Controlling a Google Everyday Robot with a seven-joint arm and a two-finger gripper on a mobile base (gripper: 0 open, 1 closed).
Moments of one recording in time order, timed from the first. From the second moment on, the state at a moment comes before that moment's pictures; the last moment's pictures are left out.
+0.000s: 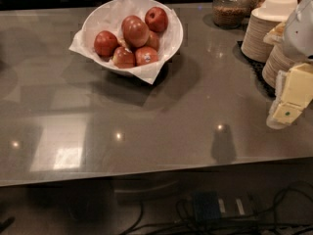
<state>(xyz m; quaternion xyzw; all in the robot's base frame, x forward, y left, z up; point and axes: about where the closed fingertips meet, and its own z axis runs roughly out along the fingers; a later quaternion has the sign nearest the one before) 0.438 -0.217 0.976 -0.60 0.78 -0.03 0.16</state>
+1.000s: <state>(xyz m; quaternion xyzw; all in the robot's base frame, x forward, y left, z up) 0.485 -0.186 0.977 -0.60 0.77 -0.02 0.23</state>
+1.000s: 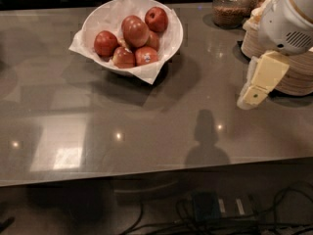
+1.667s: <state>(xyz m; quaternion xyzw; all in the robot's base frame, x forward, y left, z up) 0.556 -0.129 0.991 -0.59 0.74 0.00 0.32</state>
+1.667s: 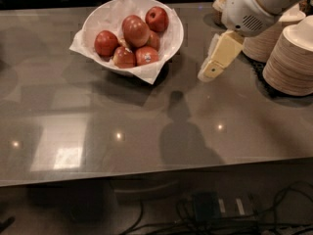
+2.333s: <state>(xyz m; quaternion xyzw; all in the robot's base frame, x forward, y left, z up) 0.616 -0.053 0.999 -0.61 0.69 0.03 0.40</state>
